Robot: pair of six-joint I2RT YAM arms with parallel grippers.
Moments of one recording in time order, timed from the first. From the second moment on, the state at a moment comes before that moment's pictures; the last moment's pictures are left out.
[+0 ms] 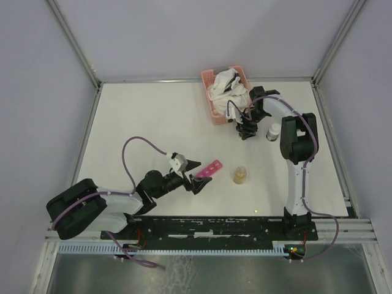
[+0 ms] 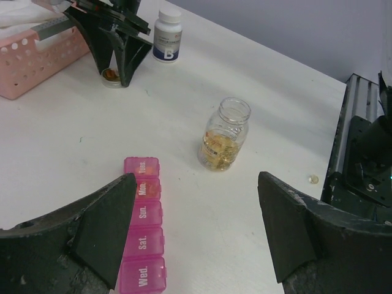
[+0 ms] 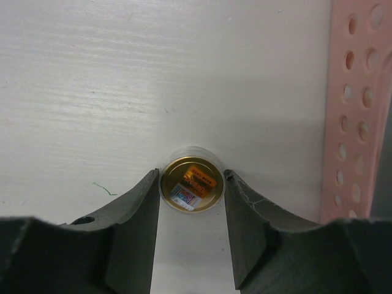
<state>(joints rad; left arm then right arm) -0.91 1.26 0.16 1.13 0.13 -0.19 0.19 2.25 1.79 -1.01 -0.54 -1.43</state>
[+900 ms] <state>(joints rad) -1.10 1.93 0.48 1.42 0.00 0.05 0.20 1.69 1.38 -1.46 -0.86 -1.80</state>
